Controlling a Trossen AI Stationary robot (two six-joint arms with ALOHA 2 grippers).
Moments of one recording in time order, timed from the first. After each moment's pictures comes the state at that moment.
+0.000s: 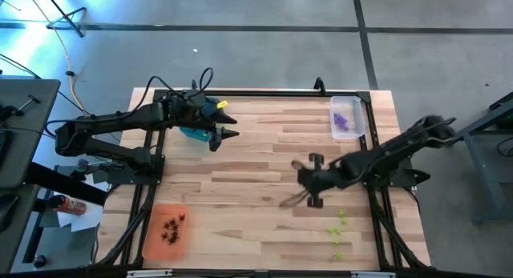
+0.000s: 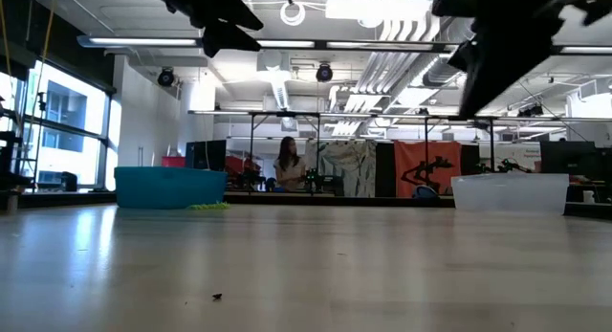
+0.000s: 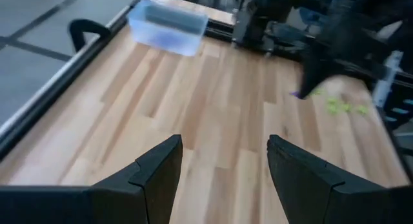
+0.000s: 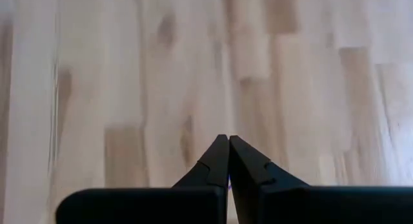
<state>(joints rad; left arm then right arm) 0.28 1.14 0.97 -0.33 0.16 -0.10 0.38 1.38 0.94 -0.67 0.27 0.38</state>
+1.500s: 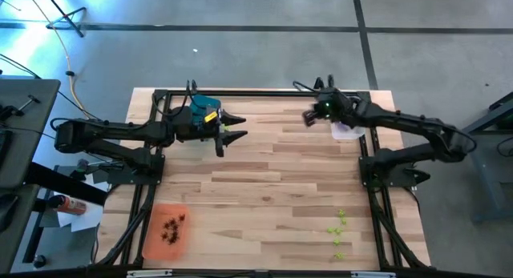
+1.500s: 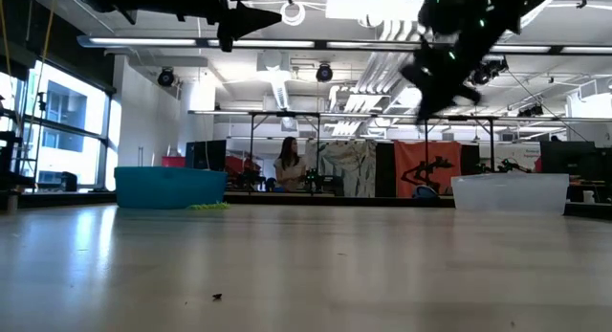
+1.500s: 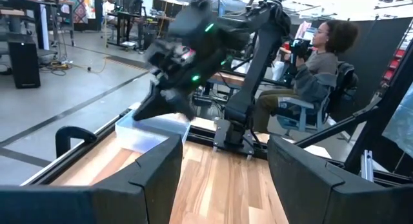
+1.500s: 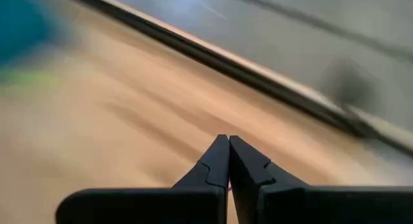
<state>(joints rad) 0.17 1.14 0.68 0.47 0.03 -0.18 -0.49 1.19 0.84 -0.43 0.34 0.39</state>
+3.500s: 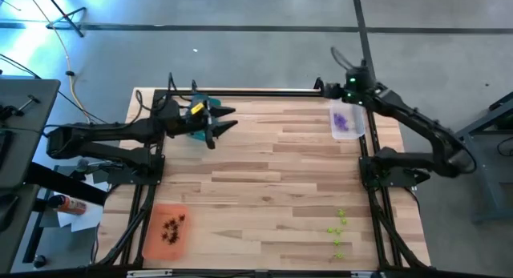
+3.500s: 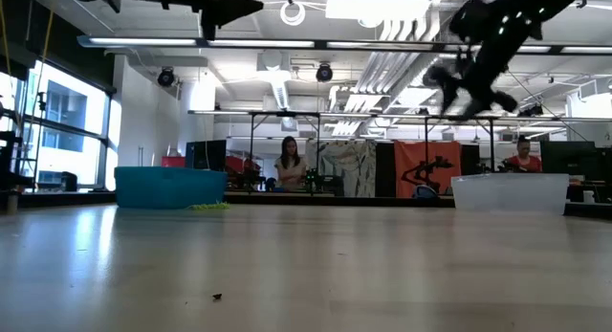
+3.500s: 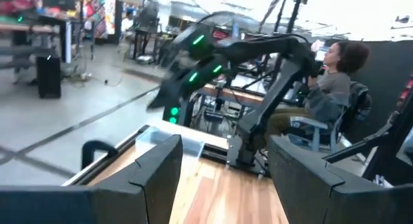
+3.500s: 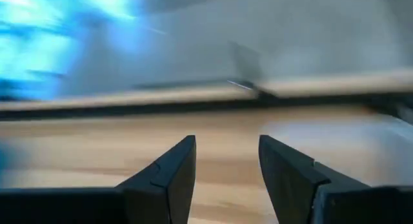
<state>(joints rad) 0.23 1.00 0.68 0.38 0.01 -0.20 -0.91 1.09 0.84 -0.48 0.13 0.62</state>
